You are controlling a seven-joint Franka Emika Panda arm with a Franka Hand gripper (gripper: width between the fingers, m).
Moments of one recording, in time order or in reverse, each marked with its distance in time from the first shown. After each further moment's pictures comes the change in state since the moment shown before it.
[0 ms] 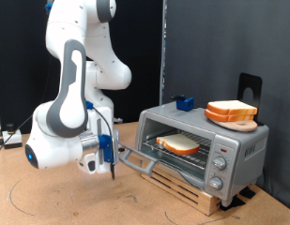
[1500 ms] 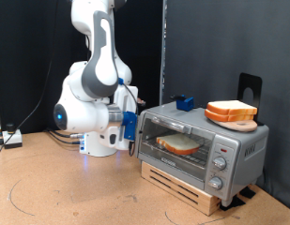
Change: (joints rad) arm 0.045 -0.295 0.072 -0.205 0.083 0.173 0.197
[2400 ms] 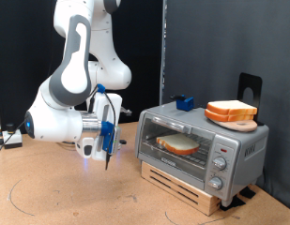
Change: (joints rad) arm -0.055 0.151 -0.041 0.178 0.053 -0.084 0.076
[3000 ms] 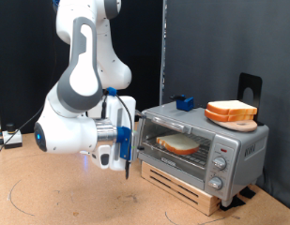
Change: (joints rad) arm 0.041 0.124 0.071 0.180 0.101 0.096 0.005
